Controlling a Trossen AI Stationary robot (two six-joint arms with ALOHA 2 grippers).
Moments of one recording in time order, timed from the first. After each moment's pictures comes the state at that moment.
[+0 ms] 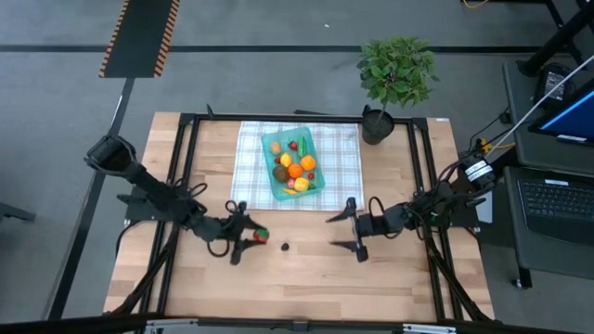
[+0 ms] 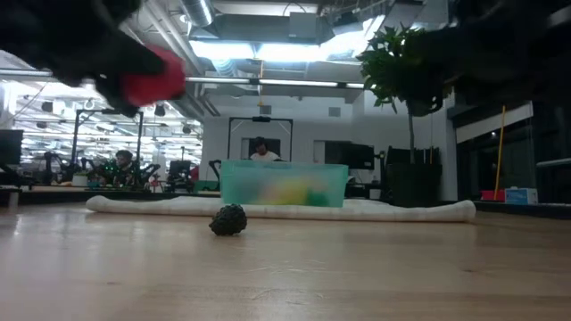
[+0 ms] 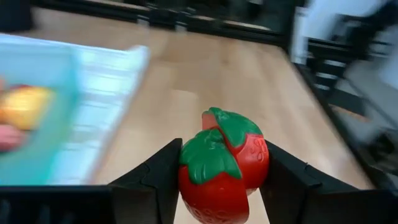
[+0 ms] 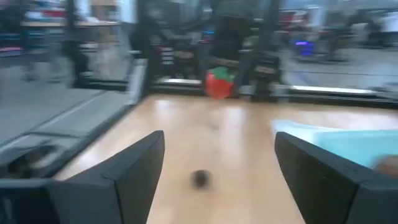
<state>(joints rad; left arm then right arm) -0.56 1.34 0.37 0.62 -0.51 -0.36 0.42 1.69 0.30 1.40 0.27 -0.01</state>
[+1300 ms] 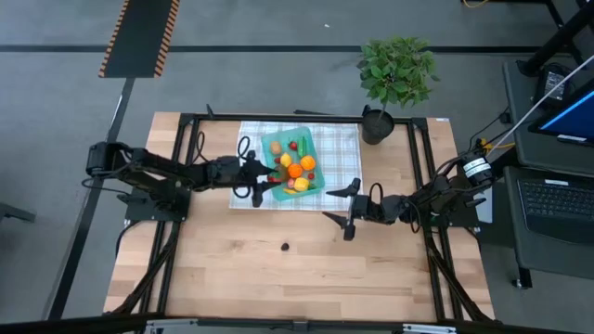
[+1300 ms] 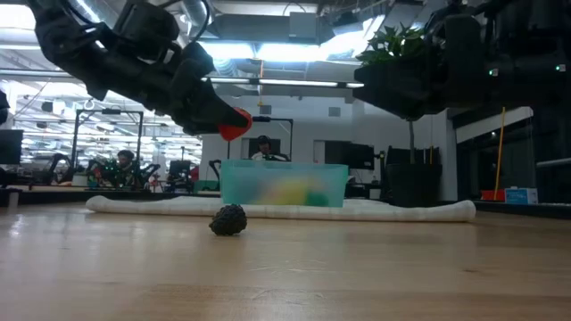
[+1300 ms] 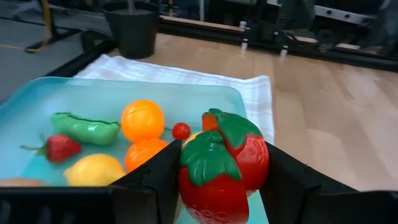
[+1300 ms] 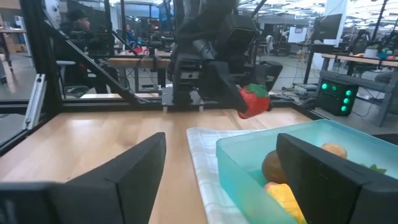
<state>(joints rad) 0.17 1.34 0.38 0.66 -0.05 -0.10 0.29 1.69 0.30 1.45 0.46 -0.05</state>
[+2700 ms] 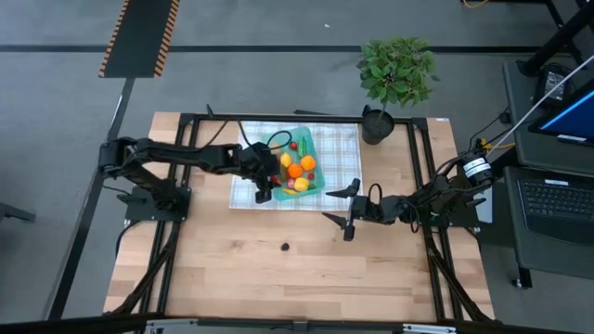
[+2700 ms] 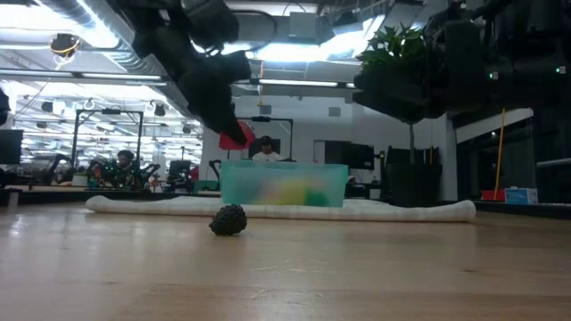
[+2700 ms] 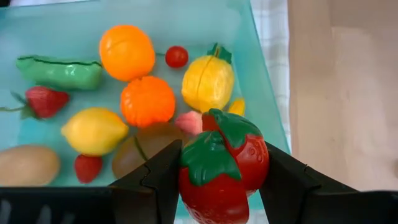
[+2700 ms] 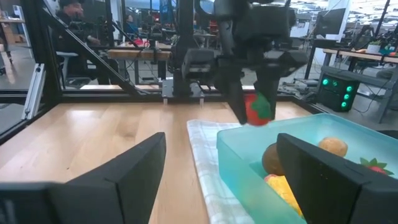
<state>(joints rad) 0.22 1.45 0.85 -0.24 0.04 0.06 0.29 1.69 0.30 1.42 0.46 -0.05</state>
